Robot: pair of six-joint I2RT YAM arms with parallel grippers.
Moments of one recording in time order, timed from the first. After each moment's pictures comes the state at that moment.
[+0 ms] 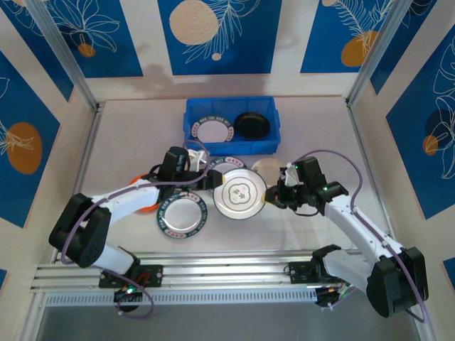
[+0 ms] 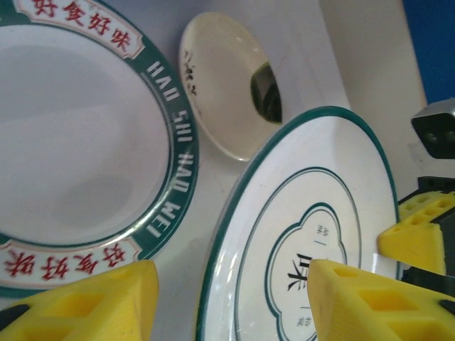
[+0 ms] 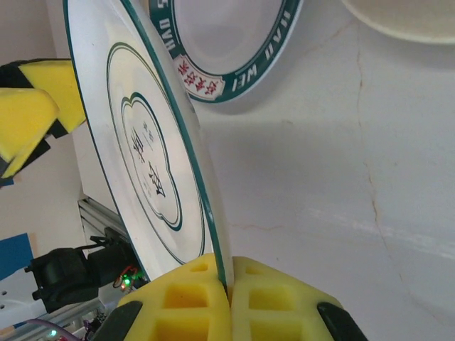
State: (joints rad) left arm -0.55 1.47 0.77 0.08 0.60 -0.64; right arm 0.32 1.04 0.67 -0.60 -0.62 0.69
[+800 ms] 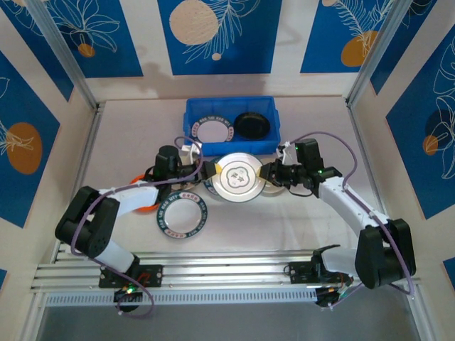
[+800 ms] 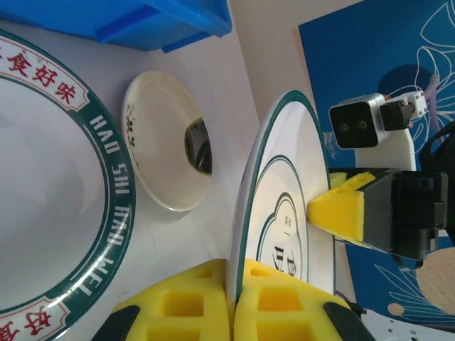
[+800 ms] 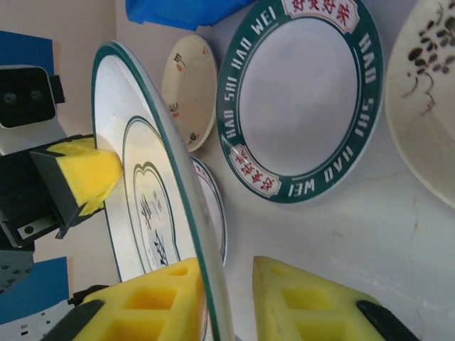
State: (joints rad) left arm -0.46 1.54 0.69 0.50 0.75 -0.96; right arm 0.25 1.25 0.79 -0.34 -0.72 0.68
